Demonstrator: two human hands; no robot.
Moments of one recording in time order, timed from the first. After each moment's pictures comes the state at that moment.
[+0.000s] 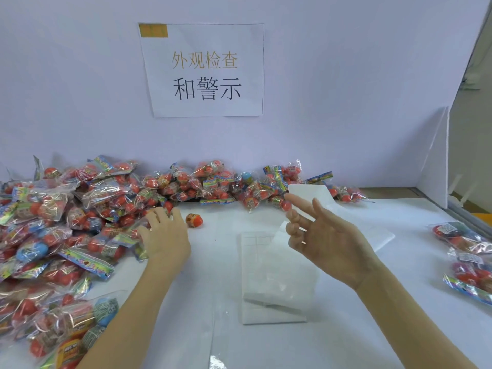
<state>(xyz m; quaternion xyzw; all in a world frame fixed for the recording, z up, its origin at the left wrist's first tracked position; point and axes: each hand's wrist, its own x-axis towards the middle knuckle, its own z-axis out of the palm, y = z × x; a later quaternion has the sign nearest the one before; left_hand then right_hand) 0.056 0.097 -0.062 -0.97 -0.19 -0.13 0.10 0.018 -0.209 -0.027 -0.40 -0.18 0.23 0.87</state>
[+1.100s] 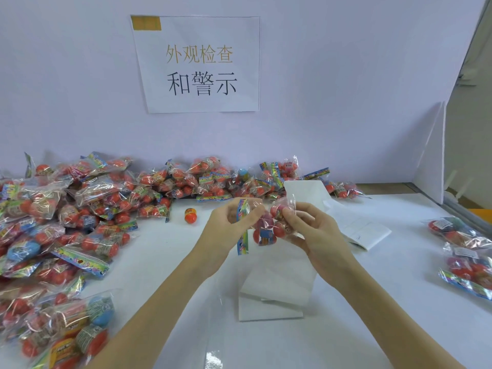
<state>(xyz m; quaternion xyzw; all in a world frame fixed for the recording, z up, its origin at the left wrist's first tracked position) 0.028 0.010 -0.030 -0.71 0.09 -0.01 -0.70 0.015 -0.182 -0.037 -0.61 -0.05 -0.02 0.79</state>
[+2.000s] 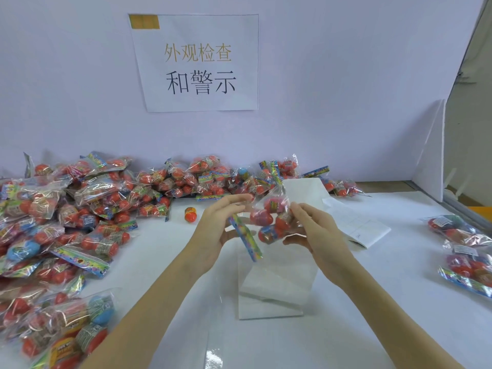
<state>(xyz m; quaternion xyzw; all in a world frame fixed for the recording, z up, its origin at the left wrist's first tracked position) 0.036 0.022 -0.026 -0.64 0.05 0.04 -0.77 0.011 -0.183 -0.032 -0.68 -0.06 -0.03 0.73</state>
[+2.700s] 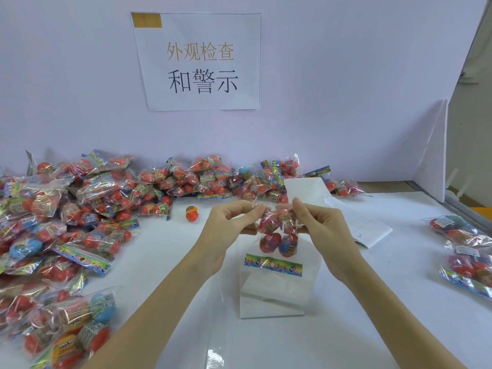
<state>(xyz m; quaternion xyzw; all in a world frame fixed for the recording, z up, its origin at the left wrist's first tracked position) 0.027 0.012 -0.029 -0.68 0.08 0.01 -0.73 0.014 -0.189 -0.033 -0.72 -0.09 -0.10 0.68</state>
